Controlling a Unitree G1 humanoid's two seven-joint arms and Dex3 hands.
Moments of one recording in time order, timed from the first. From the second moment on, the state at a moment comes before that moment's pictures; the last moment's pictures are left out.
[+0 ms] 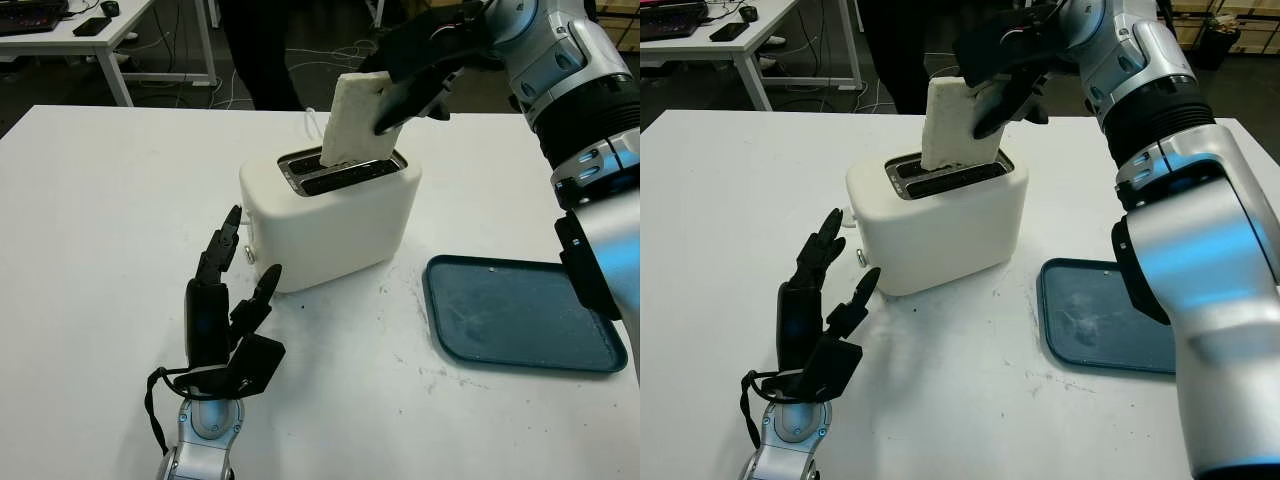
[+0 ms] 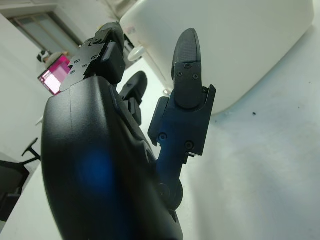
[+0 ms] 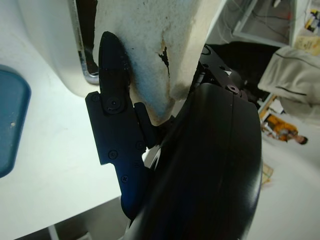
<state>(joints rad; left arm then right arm) 0.21 -0.04 -0.21 -0.27 0.39 -0.11 0.33 -1.48 -0.45 0.44 1.05 -0.46 -0.08 1.00</state>
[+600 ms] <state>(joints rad) 0.22 -0.04 -0.23 -0.27 0.39 -0.11 0.35 -1.43 -0.41 0.46 1.04 -0.49 -0.03 0.98</state>
